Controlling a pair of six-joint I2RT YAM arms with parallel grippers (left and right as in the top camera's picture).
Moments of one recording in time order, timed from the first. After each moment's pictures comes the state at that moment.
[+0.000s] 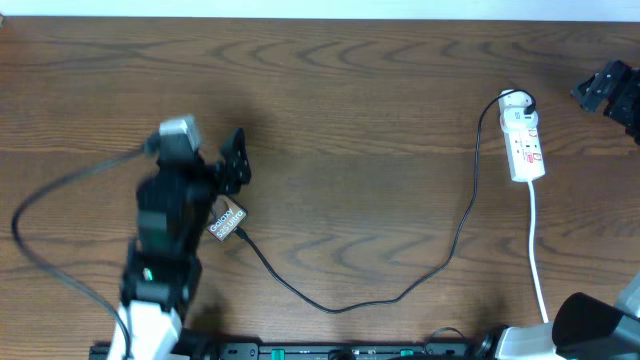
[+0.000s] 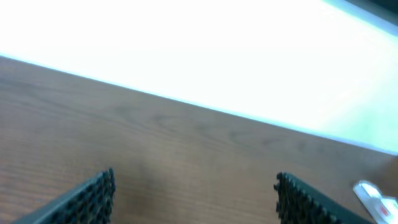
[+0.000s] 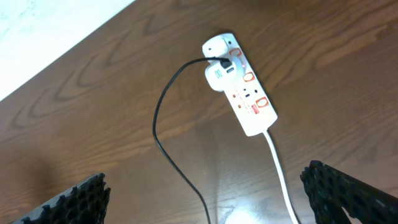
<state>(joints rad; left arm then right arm) -0.16 0.81 0.47 0.19 0.02 -0.36 -0.46 1.63 1.98 -1.38 -0.32 0.11</state>
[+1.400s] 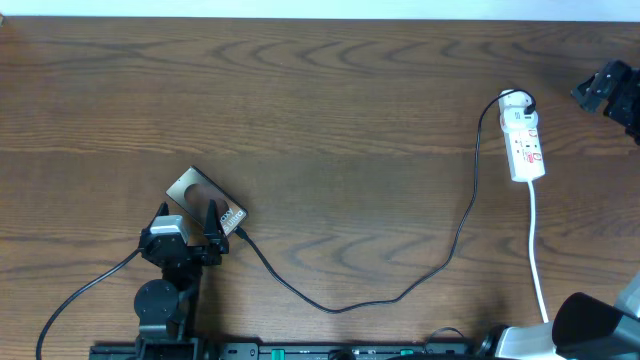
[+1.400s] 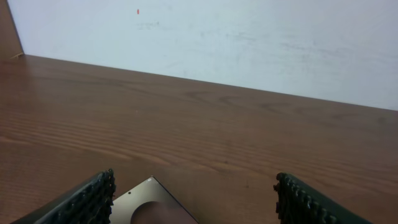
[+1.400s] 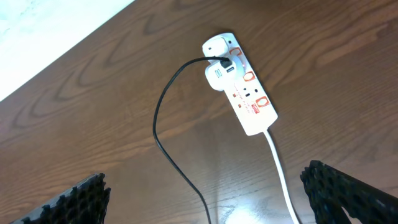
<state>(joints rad) 0.00 0.01 0.01 -0.11 -0.01 -0.15 -0.46 1.63 1.98 -1.38 -0.32 0.11</state>
